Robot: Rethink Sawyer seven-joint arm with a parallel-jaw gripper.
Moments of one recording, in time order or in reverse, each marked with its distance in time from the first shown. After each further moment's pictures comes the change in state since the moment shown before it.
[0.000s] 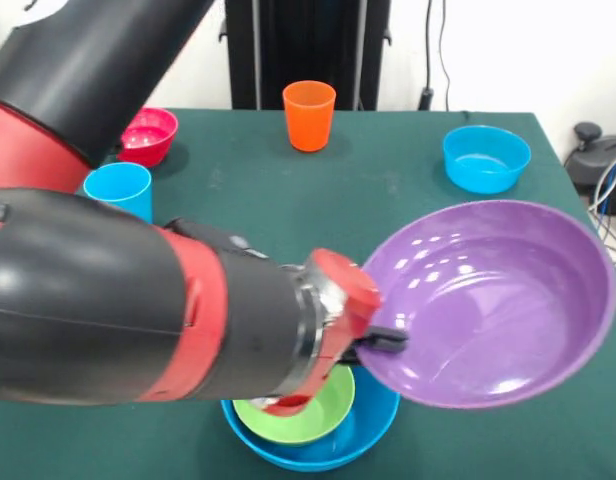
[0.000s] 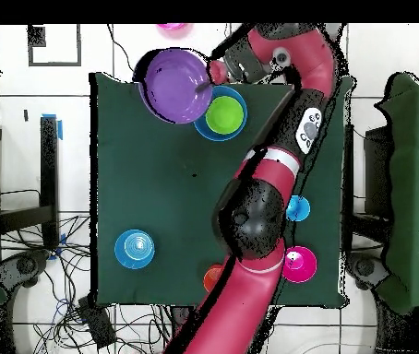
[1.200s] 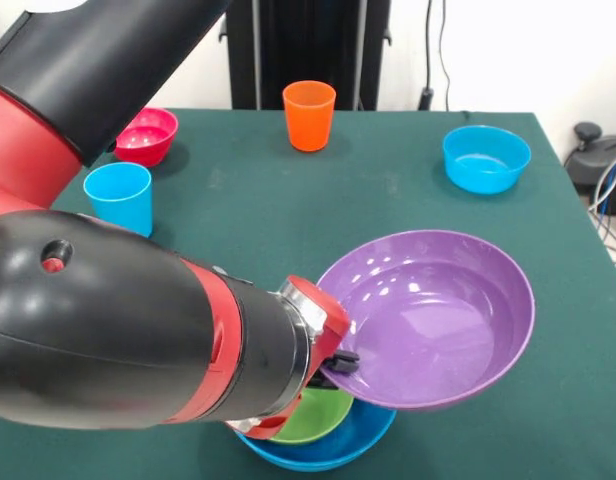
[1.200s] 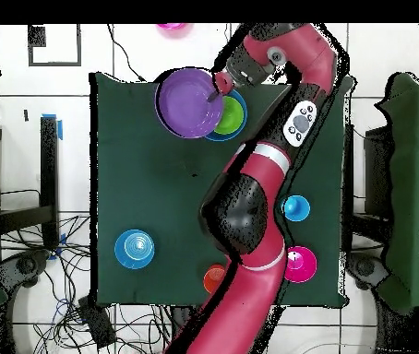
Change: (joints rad) arm 0.002 -0.033 -0.209 0.051 0.012 -0.010 -0.180
